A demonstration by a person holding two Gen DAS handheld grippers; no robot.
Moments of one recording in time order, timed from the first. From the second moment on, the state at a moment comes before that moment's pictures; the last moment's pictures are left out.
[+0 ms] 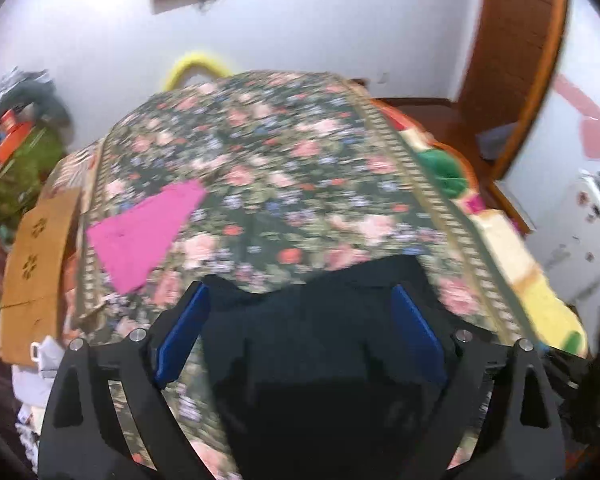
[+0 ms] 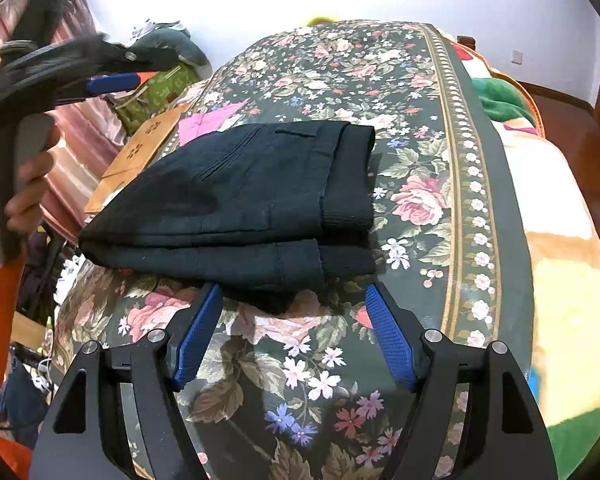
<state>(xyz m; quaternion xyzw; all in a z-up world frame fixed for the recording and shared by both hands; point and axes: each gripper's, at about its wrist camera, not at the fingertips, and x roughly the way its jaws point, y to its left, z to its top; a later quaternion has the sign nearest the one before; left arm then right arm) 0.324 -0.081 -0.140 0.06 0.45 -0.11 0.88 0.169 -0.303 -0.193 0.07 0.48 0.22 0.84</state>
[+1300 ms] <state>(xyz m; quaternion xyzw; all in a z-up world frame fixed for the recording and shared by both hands) 0.230 0.033 -0.237 0.01 0.54 -0.02 0.84 0.156 -0.290 -0.158 0.07 0.44 0.21 0.87</state>
